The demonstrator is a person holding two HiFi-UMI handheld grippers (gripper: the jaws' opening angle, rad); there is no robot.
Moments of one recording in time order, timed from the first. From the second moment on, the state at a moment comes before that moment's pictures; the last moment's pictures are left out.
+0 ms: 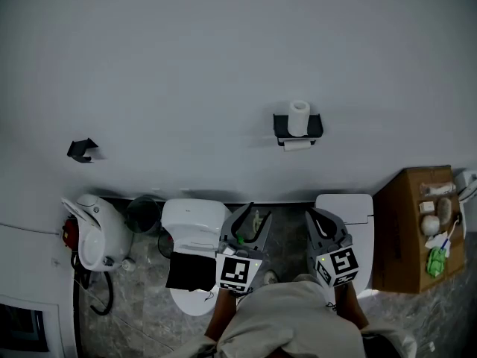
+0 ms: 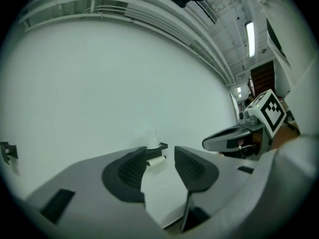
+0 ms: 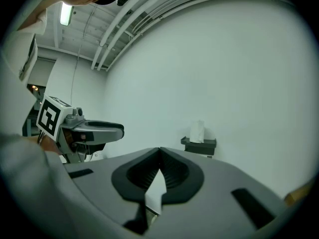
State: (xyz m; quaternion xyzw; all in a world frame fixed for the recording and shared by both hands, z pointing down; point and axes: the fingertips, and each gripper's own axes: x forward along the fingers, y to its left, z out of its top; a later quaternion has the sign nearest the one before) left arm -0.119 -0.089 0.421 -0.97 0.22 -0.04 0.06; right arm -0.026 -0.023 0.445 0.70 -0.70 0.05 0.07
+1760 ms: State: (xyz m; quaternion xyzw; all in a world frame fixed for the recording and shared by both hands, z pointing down) left arm -0.058 -0.180 0.435 -0.98 0.19 -0.02 0.03; right arm 0.028 -0.110 0.450 0.72 -0.68 0.05 0.09
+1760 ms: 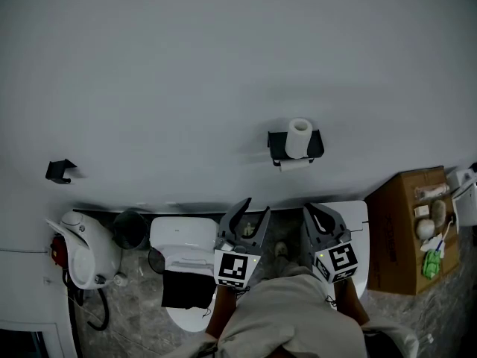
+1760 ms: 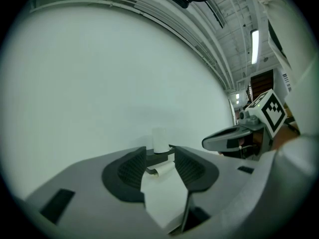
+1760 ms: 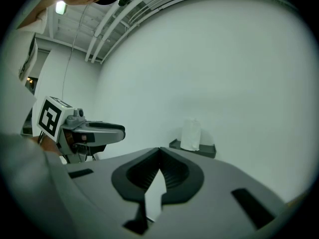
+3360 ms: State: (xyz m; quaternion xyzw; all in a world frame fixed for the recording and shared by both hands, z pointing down) left arm 0.074 -0.241 0.436 -0.98 0.20 -0.06 0.04; right arm 0.158 -0.184 0.454 0.70 -0.71 0.07 0.05
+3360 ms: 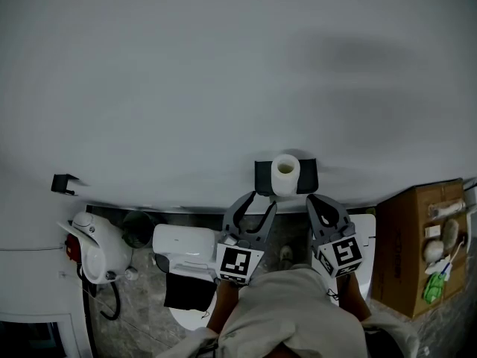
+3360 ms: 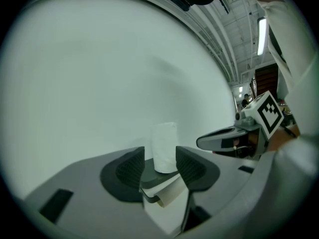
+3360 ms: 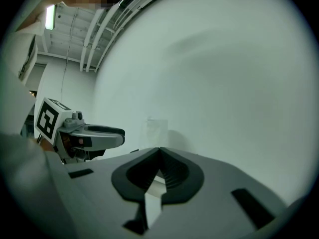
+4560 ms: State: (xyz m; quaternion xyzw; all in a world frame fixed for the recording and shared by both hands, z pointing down) left arm 0.120 -0.245 0.448 -0.99 0.14 -0.08 -0.01; right arm 0.187 -0.201 0.461 0.70 -0.71 0.08 0.05
